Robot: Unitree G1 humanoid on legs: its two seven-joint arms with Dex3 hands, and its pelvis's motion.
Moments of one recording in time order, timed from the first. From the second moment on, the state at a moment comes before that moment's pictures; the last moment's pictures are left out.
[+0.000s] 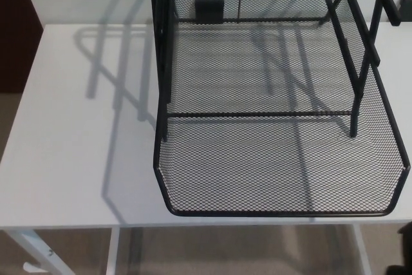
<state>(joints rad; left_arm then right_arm) 0.41 0.56 -0.07 0.34 0.21 -0.21 -0.24 0.63 -0.61 -0.04 -0.72 -1.09 0.13 0.06</state>
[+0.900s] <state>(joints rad) 0.41 0.56 -0.07 0.34 0.21 -0.21 -0.24 0.64 -0.64 -0.21 -0.14 -0.79 0.04 0.23</state>
